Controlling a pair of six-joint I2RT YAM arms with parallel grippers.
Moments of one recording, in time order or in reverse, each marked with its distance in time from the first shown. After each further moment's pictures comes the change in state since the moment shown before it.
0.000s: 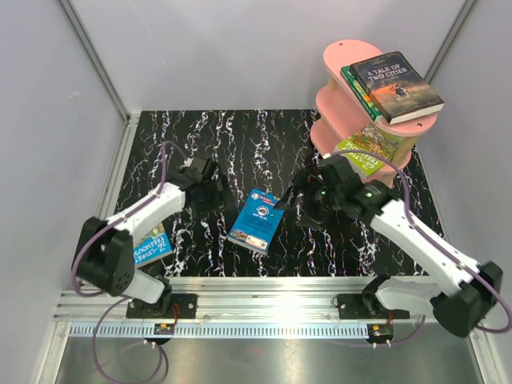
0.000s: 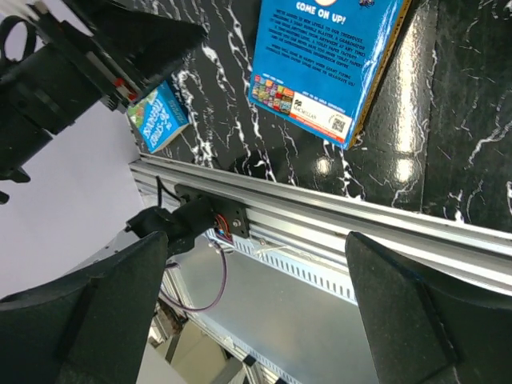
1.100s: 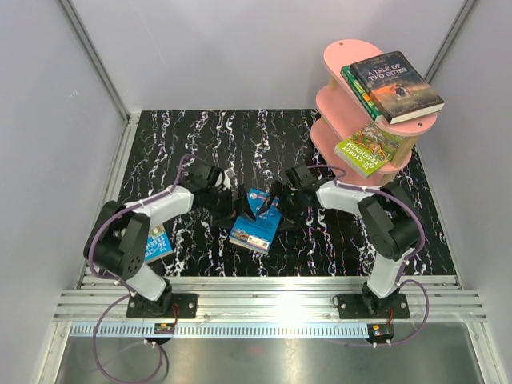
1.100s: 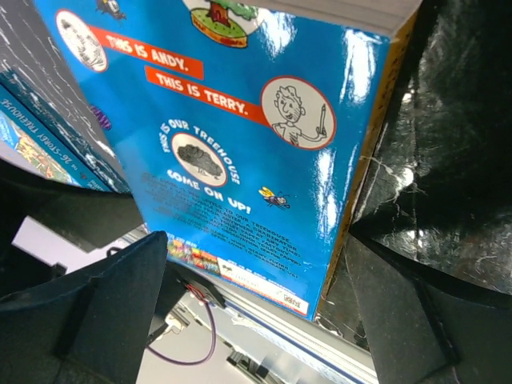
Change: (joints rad) left arm 0.012 0.171 -0.123 0.261 0.548 0.140; right arm -0.068 0.683 -0.101 0.522 -0.169 0.000
